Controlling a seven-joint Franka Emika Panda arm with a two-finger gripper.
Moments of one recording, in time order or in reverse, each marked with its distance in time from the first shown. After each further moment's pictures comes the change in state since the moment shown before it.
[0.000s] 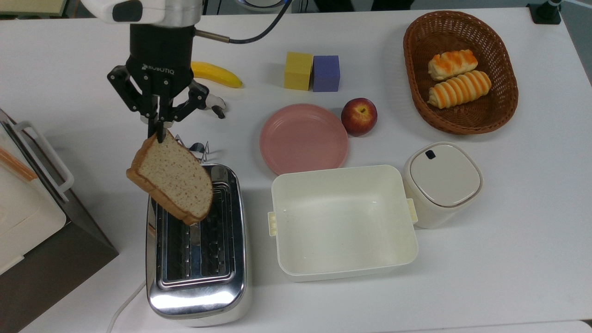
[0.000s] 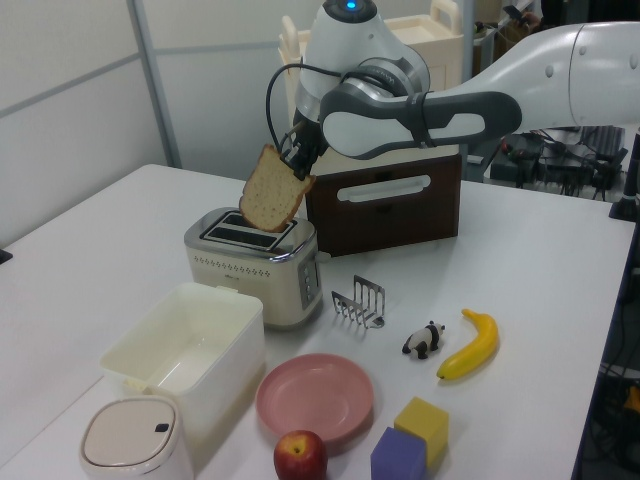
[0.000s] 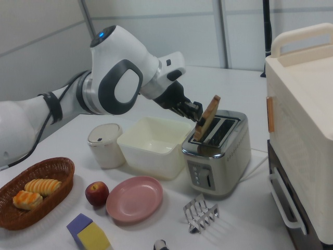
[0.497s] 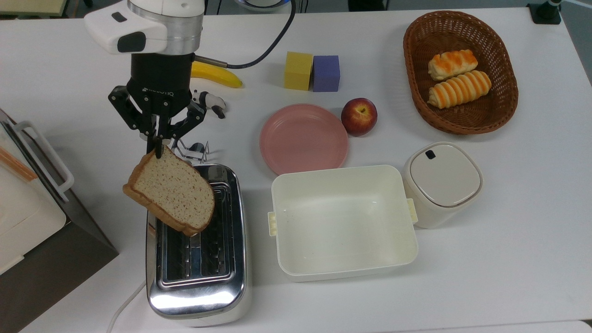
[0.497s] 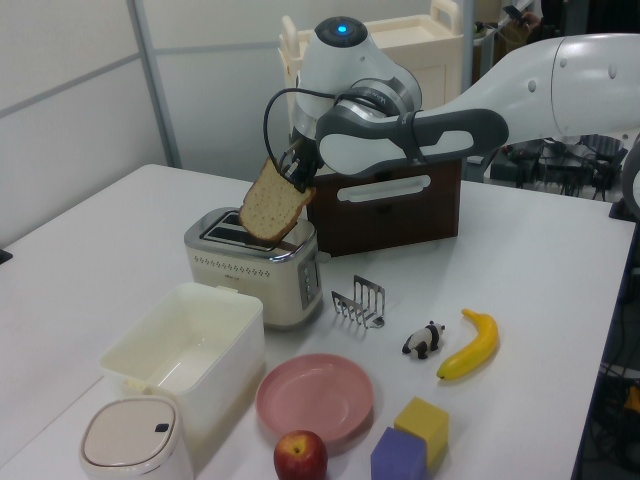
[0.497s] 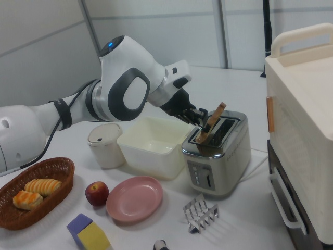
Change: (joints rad) arm -0.003 0.048 0.000 0.001 -0.040 0.029 0.000
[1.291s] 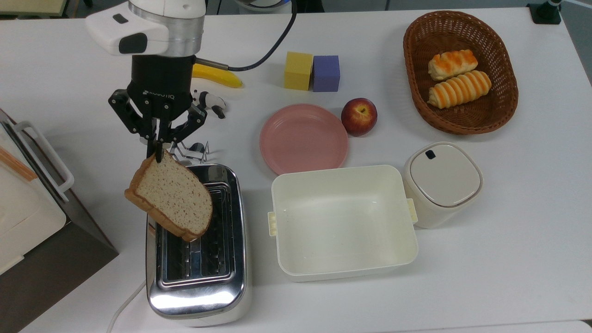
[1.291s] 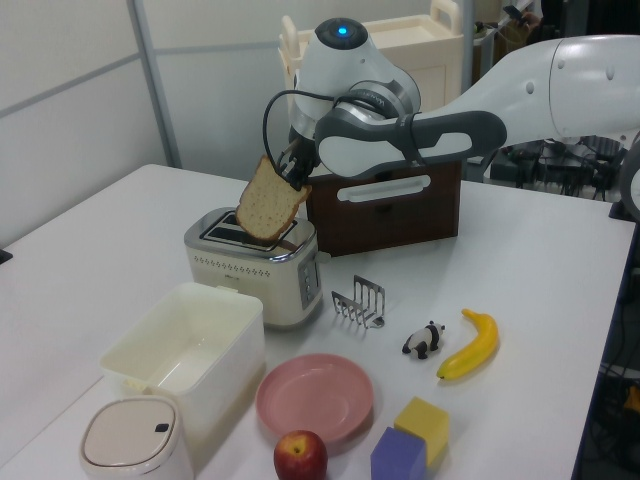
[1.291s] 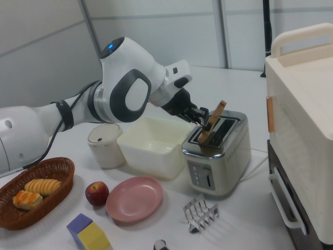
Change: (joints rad) arm 0.000 0.009 0.001 0.003 -0.005 0.032 0.000
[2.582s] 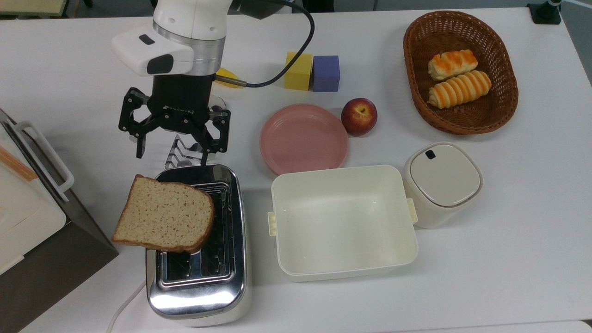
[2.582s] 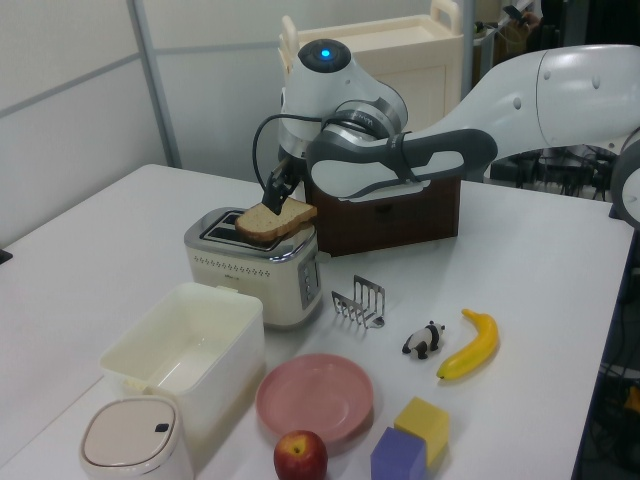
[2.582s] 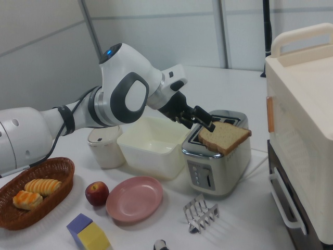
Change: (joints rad) arm 0.011 0.032 0.031 0.002 -0.075 0.004 0.052
